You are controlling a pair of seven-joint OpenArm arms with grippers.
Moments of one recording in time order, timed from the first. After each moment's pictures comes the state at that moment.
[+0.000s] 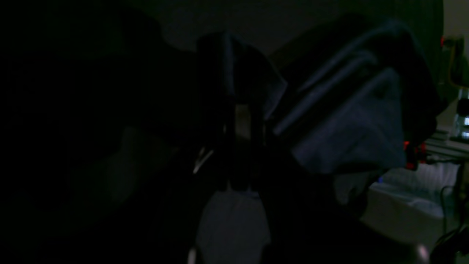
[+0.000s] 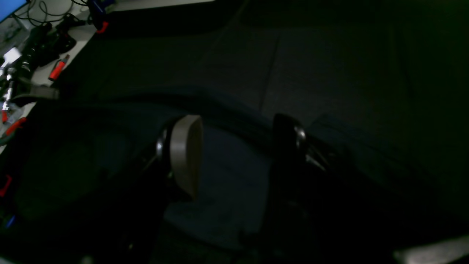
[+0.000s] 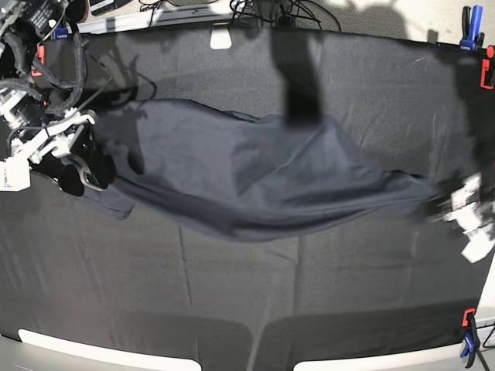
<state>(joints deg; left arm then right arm) -30.4 -39.0 6.5 37.0 -74.8 -39.5 71.4 -12.4 10.8 42.8 122.1 58.9 39.2 -68.4</state>
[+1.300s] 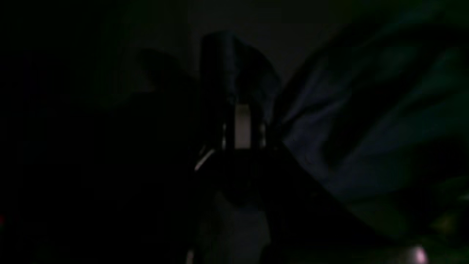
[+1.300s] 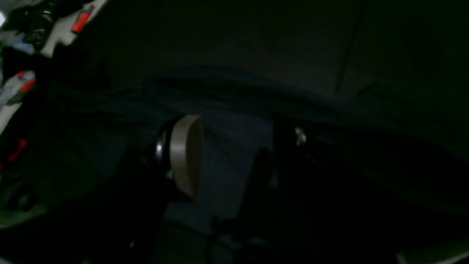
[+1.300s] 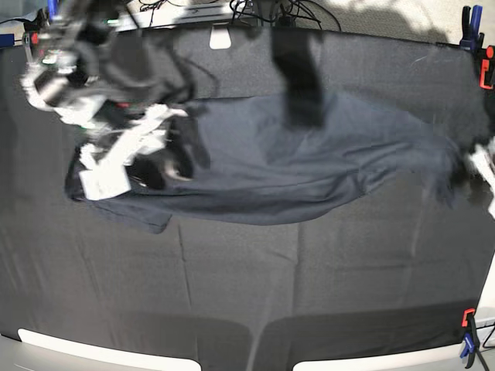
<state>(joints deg) -2.7 -36.8 -14.2 72.3 -51.9 -36.6 56.2 -12.7 -0.5 21.0 124.9 35.0 39.5 -64.2</state>
